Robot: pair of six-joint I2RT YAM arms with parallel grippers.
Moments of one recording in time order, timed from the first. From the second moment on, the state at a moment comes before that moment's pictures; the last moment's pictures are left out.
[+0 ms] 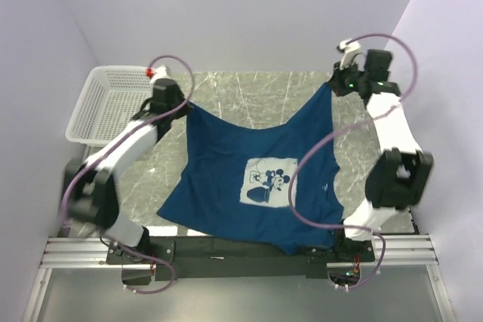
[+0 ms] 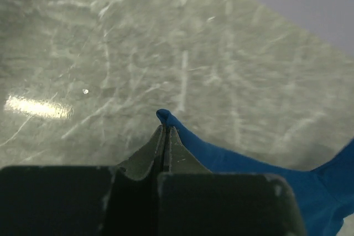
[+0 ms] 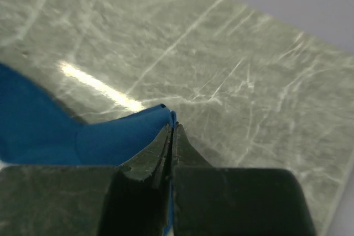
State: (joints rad) left arm -0.29 1.44 1.09 -0.10 -0.15 -0.65; right arm -0.13 1.61 1.51 -0.44 -0.54 -0.33
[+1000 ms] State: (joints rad) left arm -0.21 2.14 1.75 -0.19 -0.26 -0.57; right arm -0.06 1.95 1.75 -0.29 -0.40 -0.27
